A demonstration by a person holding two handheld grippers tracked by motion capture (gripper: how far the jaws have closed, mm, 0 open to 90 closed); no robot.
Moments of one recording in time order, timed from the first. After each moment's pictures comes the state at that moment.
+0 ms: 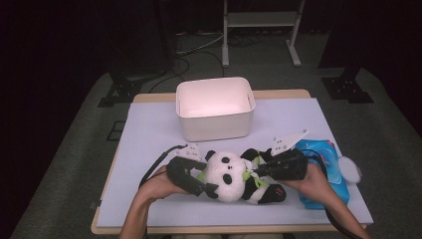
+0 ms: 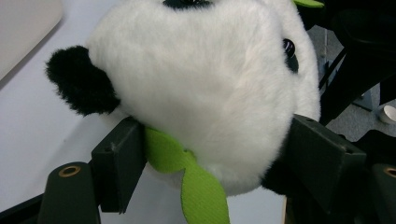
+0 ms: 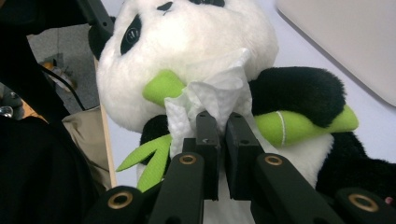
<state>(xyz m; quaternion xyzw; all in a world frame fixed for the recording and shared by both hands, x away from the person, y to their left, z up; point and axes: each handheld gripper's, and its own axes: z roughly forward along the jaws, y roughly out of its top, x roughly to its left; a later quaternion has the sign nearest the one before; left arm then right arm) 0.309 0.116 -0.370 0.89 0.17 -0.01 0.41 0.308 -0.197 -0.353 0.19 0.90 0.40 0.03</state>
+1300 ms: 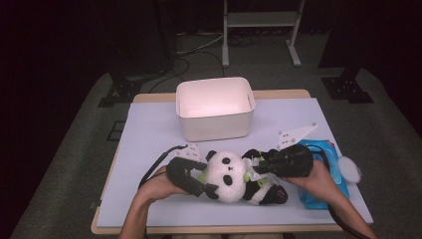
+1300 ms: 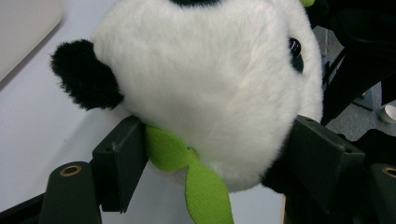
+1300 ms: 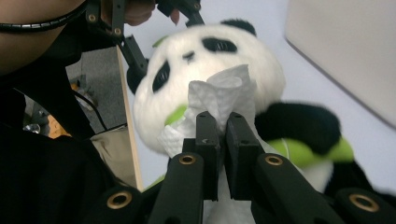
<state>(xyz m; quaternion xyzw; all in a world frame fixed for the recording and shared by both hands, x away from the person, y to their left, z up) 0.308 0.117 -0.369 0.89 0.18 -0.01 0.41 0.301 -0.205 -0.328 0.19 0.88 0.44 0.00</state>
